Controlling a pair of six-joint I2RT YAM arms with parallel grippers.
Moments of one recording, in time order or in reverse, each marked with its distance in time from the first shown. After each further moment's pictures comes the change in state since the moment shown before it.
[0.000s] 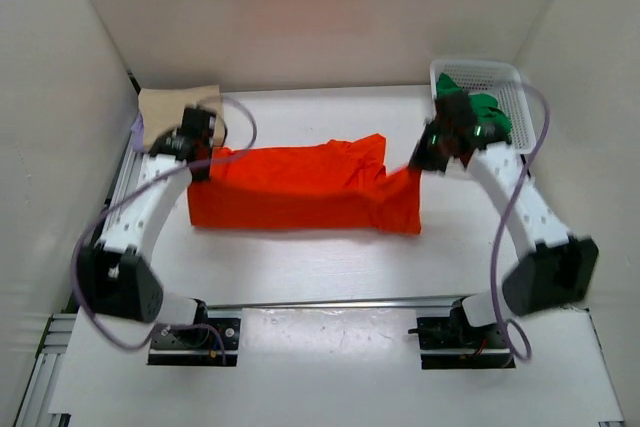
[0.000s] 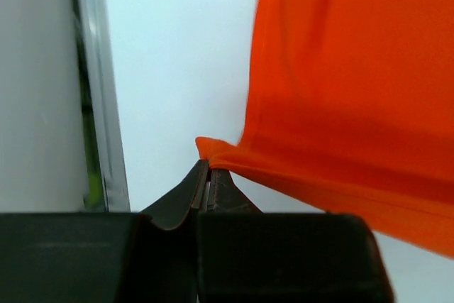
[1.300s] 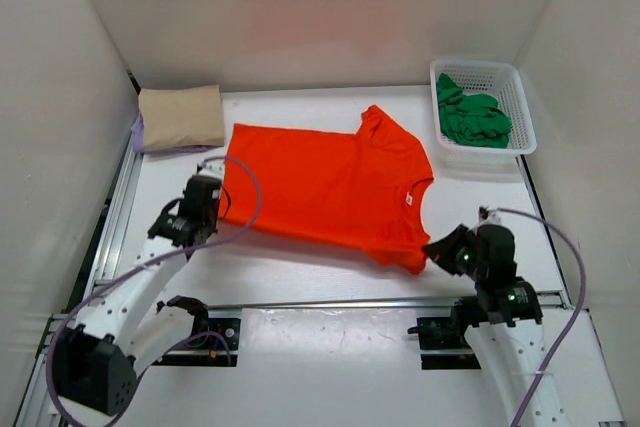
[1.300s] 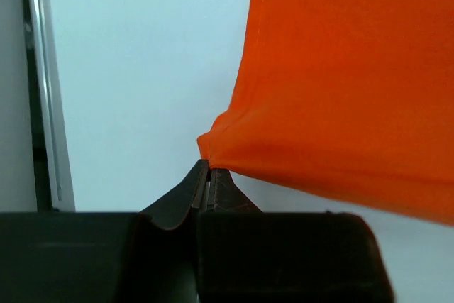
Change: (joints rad) left arm -0.122 -0.343 -0.400 0.309 -0.008 -0.001; right arm -0.198 -1.015 -0.767 0.121 -0.180 0.049
